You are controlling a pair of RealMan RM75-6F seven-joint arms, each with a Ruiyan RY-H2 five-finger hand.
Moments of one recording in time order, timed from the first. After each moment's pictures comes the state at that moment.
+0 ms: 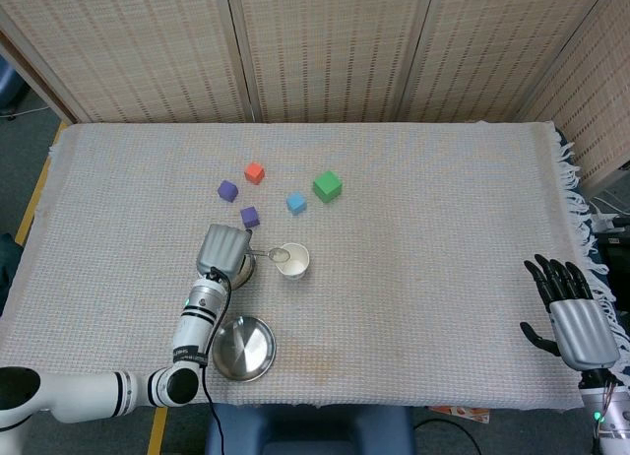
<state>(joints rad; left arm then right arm) -0.92 -1.67 -0.29 -1.53 0.69 1.17 1.05 0.10 -1.11 0.04 -1.60 -1.52 1.44 -0.06</state>
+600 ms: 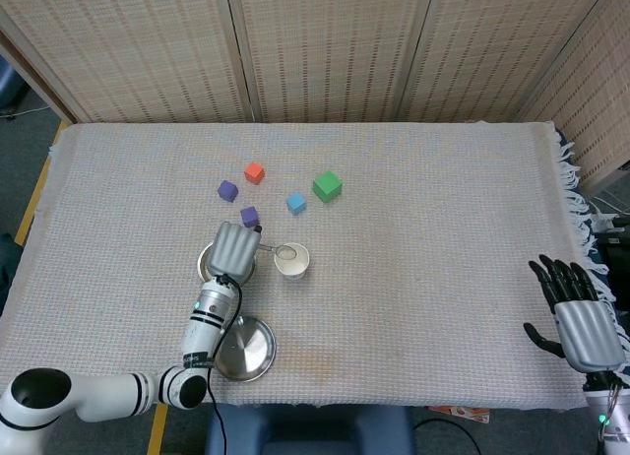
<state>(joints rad) -0.93 -1.78 -0.19 -1.33 0.91 1.27 1.00 0.09 -1.09 0.04 -1.61 -1.53 1.45 -0.05</state>
